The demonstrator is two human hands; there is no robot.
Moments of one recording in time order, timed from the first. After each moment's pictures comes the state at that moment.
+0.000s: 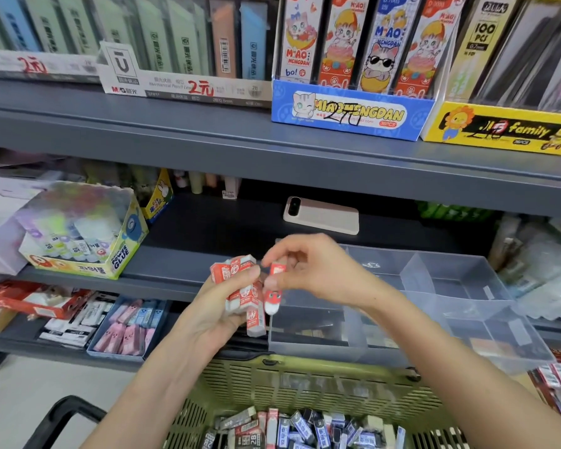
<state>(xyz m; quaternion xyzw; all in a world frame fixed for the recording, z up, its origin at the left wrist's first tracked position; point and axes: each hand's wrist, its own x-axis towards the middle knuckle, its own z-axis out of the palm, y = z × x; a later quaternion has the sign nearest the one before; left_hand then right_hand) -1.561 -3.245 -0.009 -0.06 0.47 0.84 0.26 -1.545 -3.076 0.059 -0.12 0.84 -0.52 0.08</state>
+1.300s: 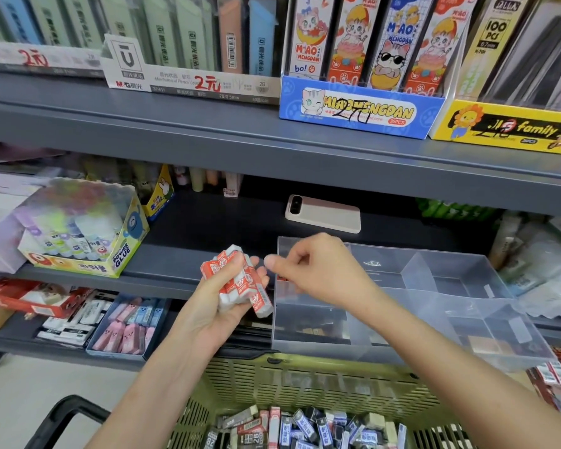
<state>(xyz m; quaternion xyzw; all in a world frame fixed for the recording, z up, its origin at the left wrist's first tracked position) -1.557 -3.246 0.000 -0.14 0.37 0.89 0.21 -1.540 -3.093 0.062 0.03 0.95 -0.31 0.02</state>
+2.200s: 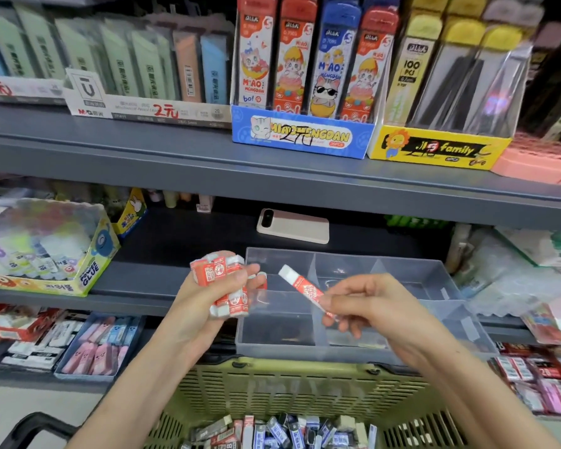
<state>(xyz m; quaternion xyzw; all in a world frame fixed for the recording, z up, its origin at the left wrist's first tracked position) -1.546 -3.228 0.023 0.00 0.47 0.86 0.21 -1.465 -3.016 0.087 0.14 0.76 -0.62 0.10</state>
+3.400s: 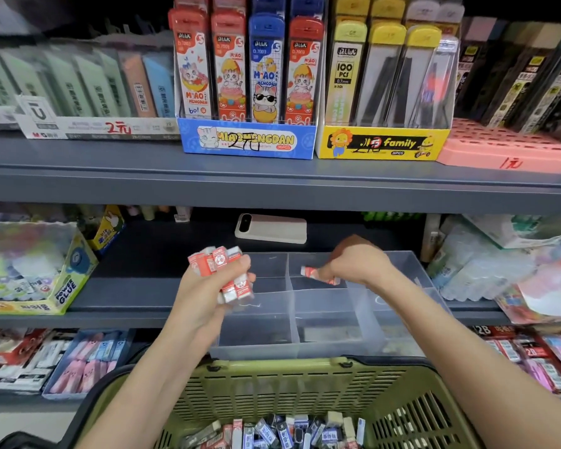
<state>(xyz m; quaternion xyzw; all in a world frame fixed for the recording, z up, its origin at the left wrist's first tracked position) -1.547 -3.180 0.039 0.01 0.53 0.83 0.15 -1.530 -2.964 0.080 0.22 0.94 -0.21 0.14</state>
